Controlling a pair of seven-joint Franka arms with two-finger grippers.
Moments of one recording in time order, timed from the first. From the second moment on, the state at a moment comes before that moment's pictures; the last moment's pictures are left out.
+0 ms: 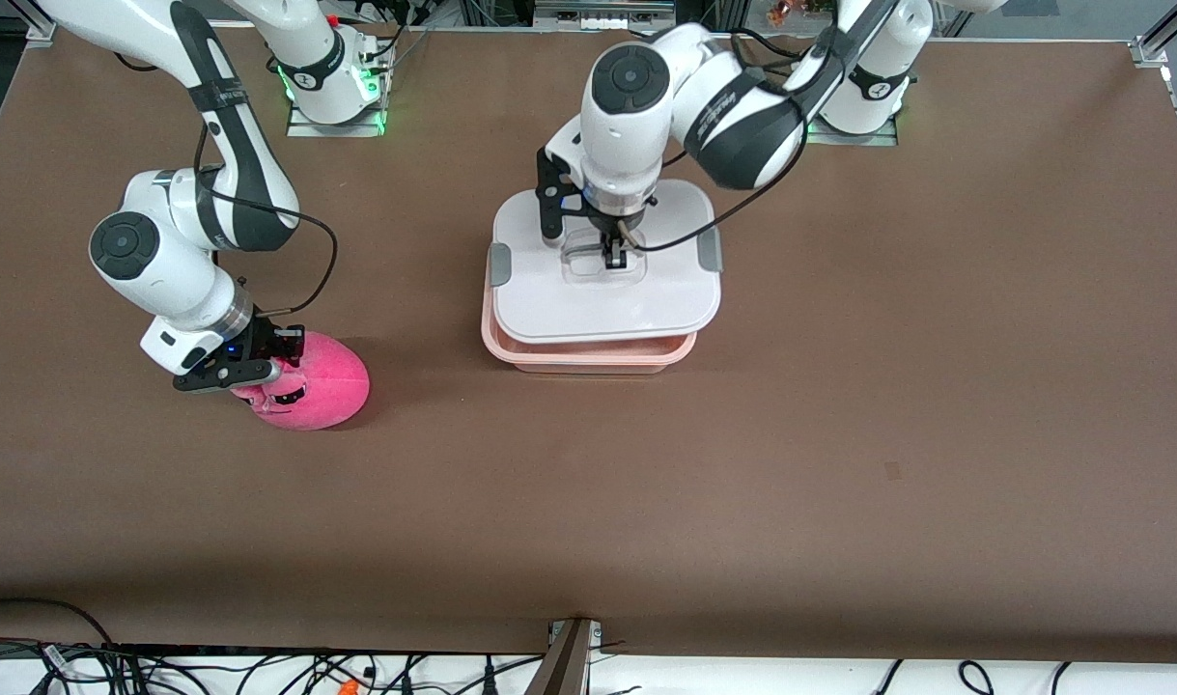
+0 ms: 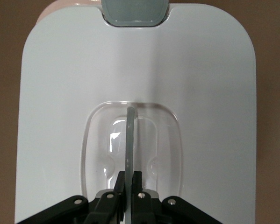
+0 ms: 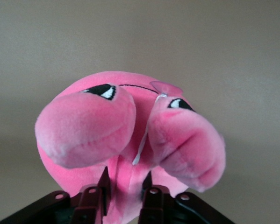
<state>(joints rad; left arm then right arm) -0.52 0.38 -0.32 -1.58 0.07 1.89 0.61 0.19 0.30 -0.10 -2.07 0.00 2.43 -0.11</state>
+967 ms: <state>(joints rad) 0.04 0.30 -0.29 -1.33 0.06 1.29 1.03 0.20 0.29 0.05 -1.66 0.00 1.93 -0.49</state>
